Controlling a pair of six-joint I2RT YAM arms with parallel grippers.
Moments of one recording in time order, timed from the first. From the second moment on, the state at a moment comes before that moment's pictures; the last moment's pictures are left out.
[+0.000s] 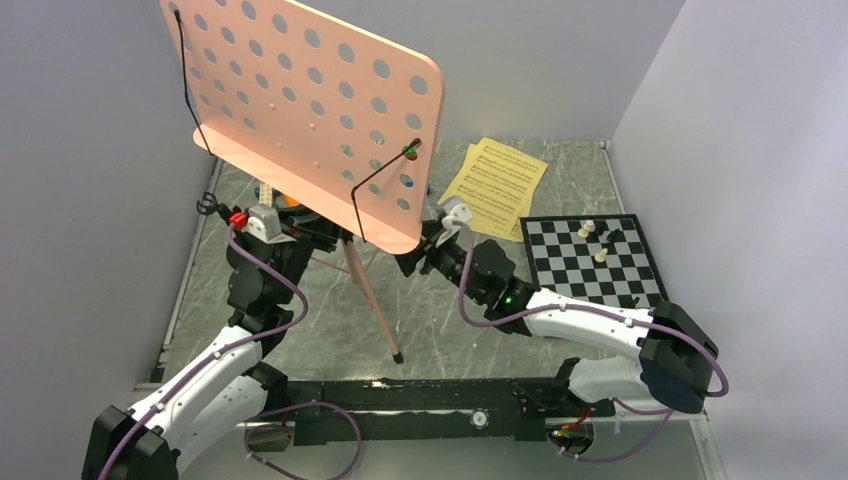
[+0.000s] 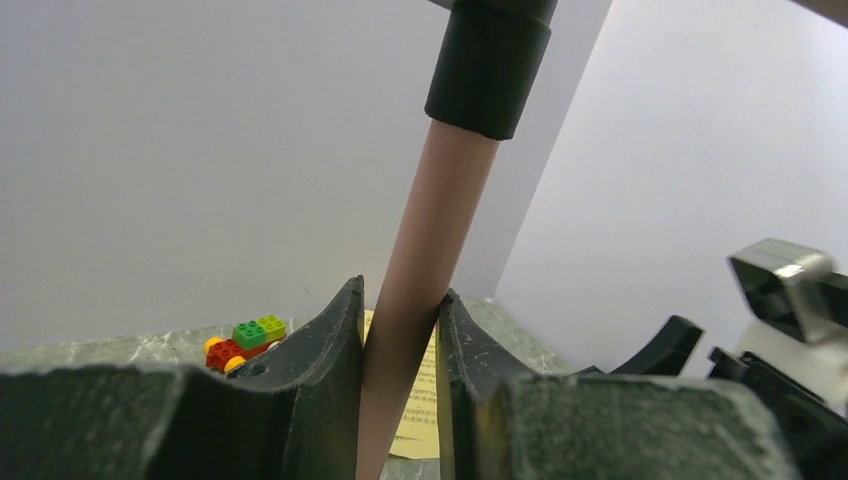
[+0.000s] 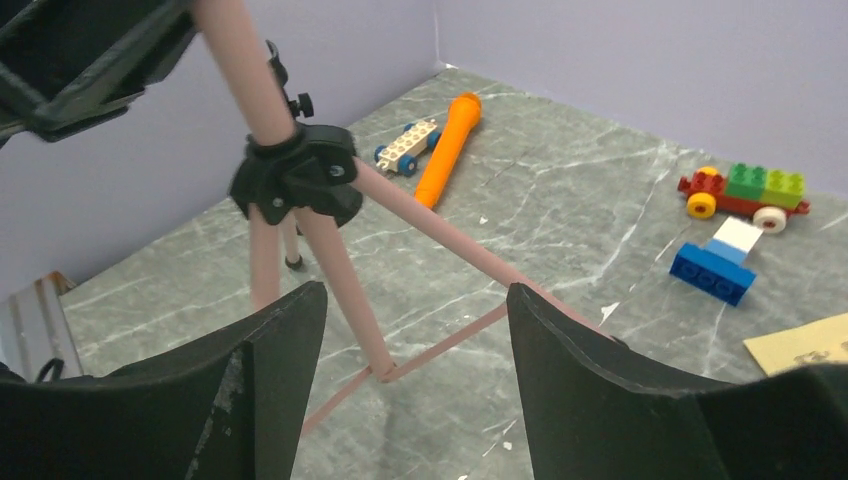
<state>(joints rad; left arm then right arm) -0.48 0.80 0.41 0.86 0.01 -0.35 1.01 1.25 0.69 0.66 0.20 0.10</state>
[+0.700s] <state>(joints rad) -0.52 0.74 0.32 0.93 -0.07 -0.40 0.77 1.61 1.04 0.57 -0.46 0.80</state>
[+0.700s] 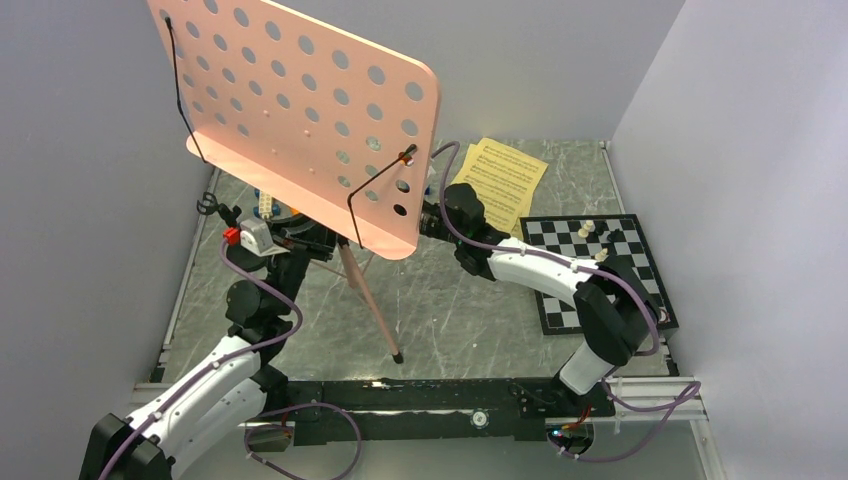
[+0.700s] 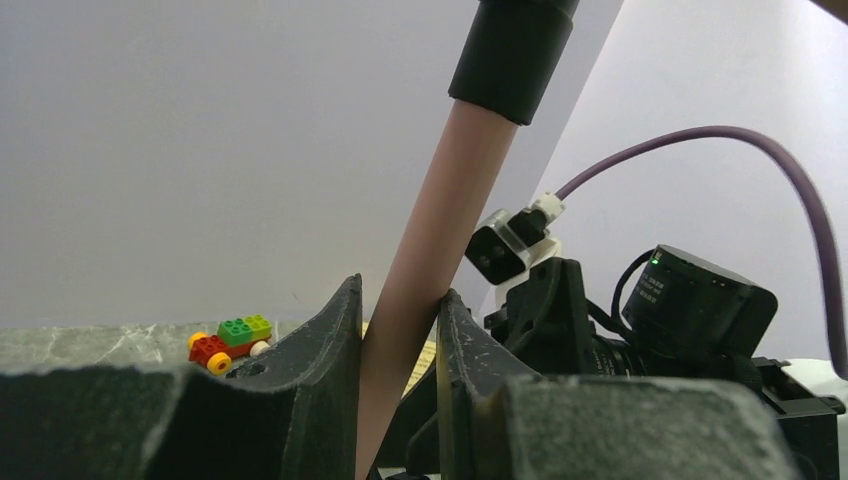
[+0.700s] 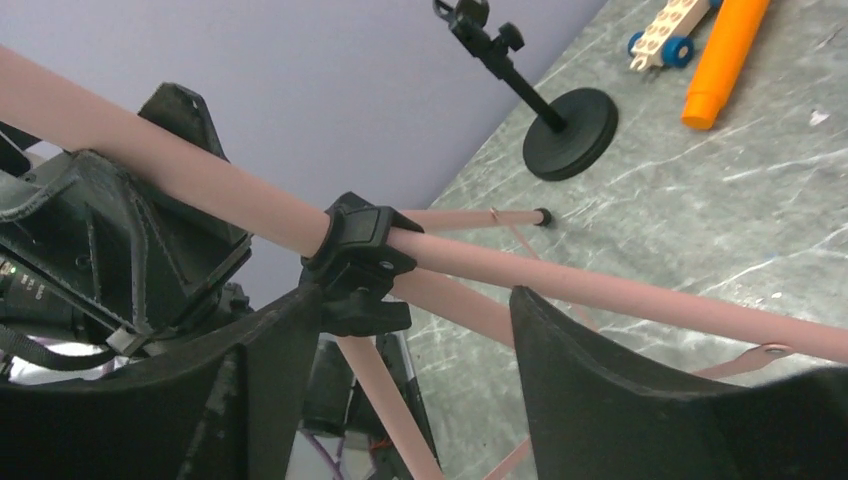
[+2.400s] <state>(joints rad) -0.53 0.48 0.30 0.34 -0.12 -0.52 0.93 1.39 0.81 0.86 -0.10 0.26</state>
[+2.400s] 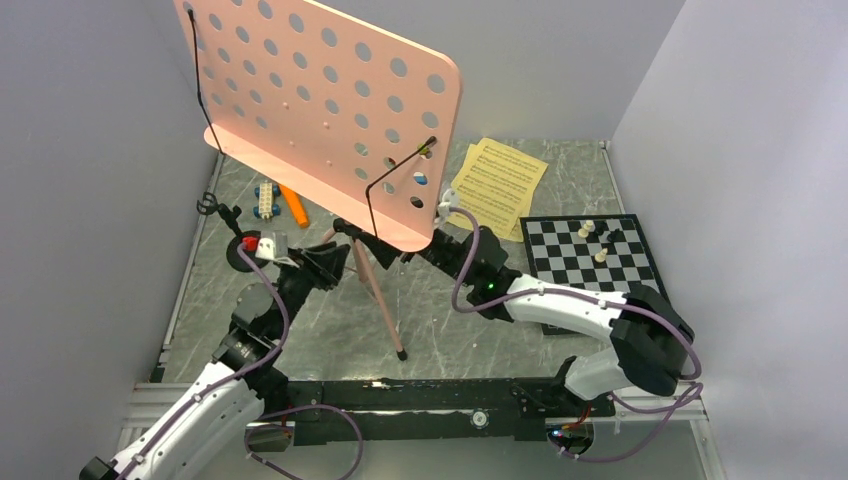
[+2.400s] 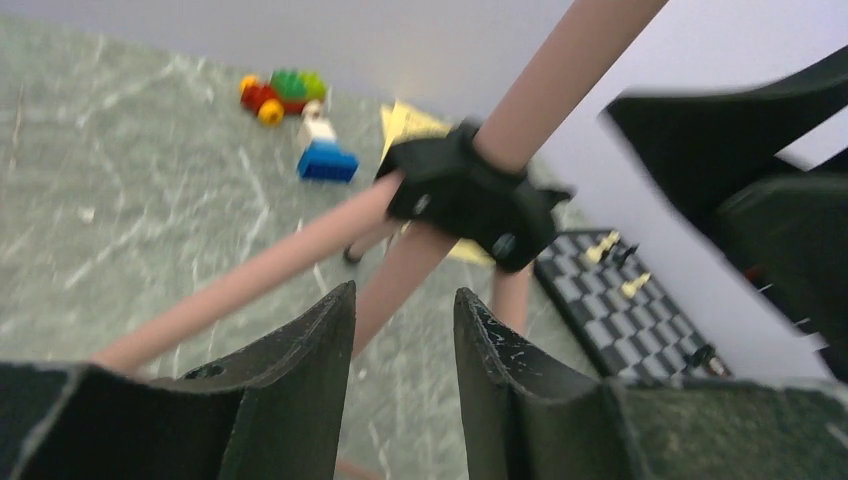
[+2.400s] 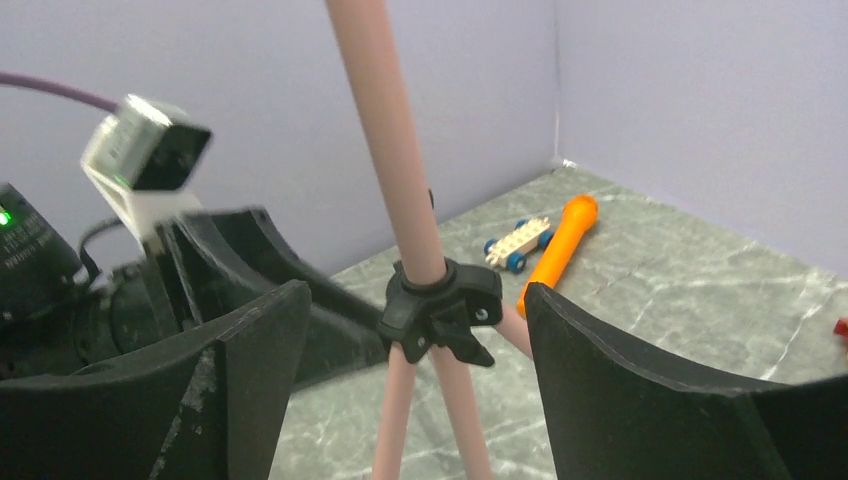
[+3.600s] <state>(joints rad) -0.53 0.31 0.26 0.06 -0.18 -0.54 1.02 1.64 1.16 0.98 0.10 0.13</state>
